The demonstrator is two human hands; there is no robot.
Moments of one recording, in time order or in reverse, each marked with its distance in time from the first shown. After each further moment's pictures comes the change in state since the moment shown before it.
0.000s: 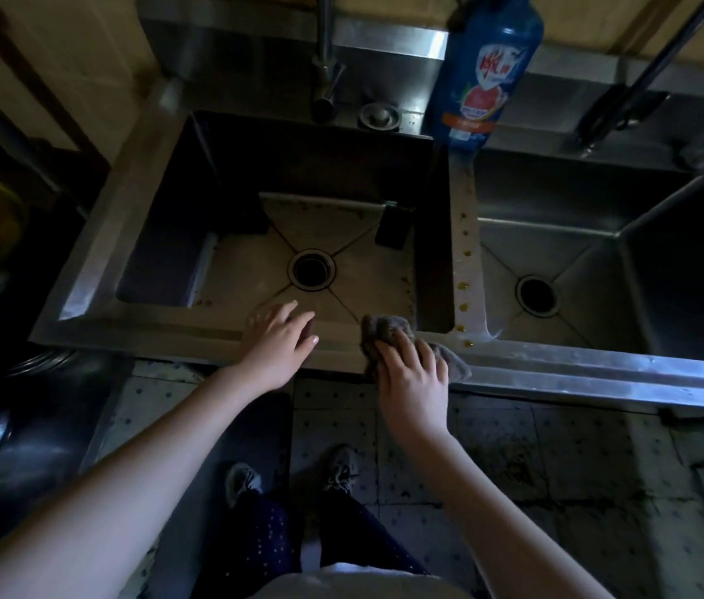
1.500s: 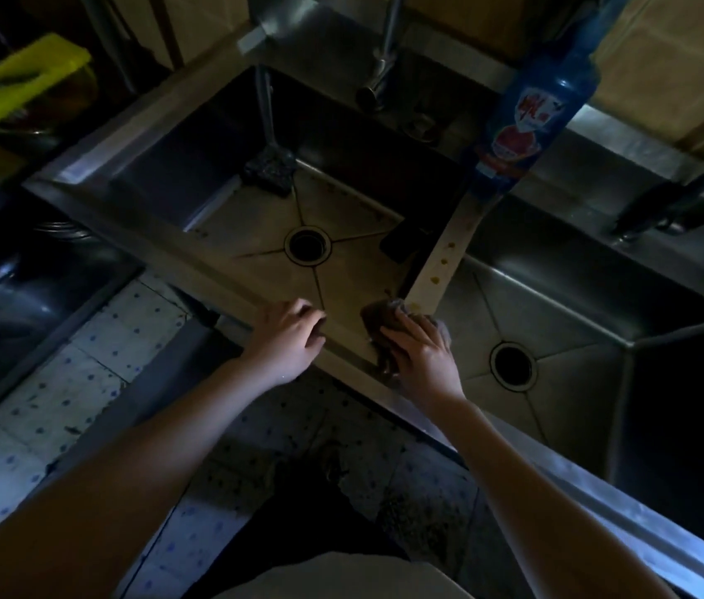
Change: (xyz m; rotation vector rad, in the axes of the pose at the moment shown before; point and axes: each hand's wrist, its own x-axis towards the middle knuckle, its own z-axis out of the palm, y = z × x) left_hand -0.005 0.149 0.060 -0.076 0.161 -0.221; right_hand 0.109 0.170 -0.045 0.044 -0.226 -0.631
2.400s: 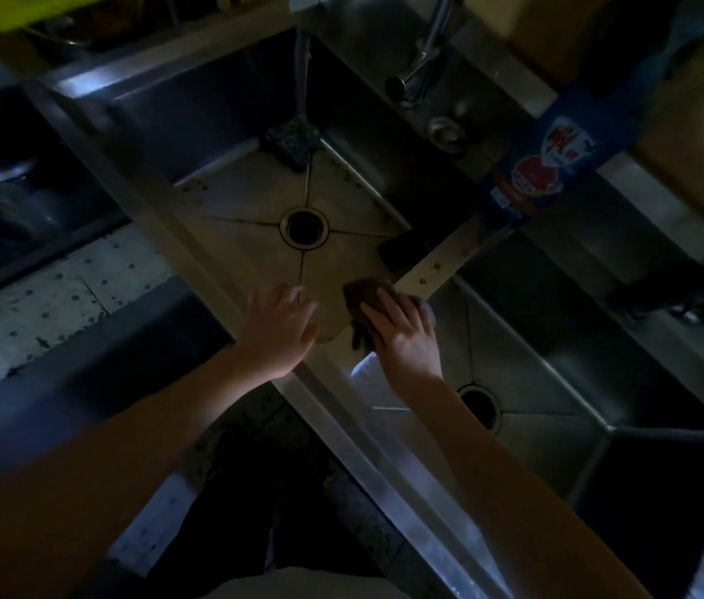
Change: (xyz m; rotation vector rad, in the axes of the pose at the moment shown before) left_hand 0.036 0.073 0.040 -0.003 0.130 -0.260; right_hand 0.060 0.069 -0.023 -0.244 0.070 -0.370
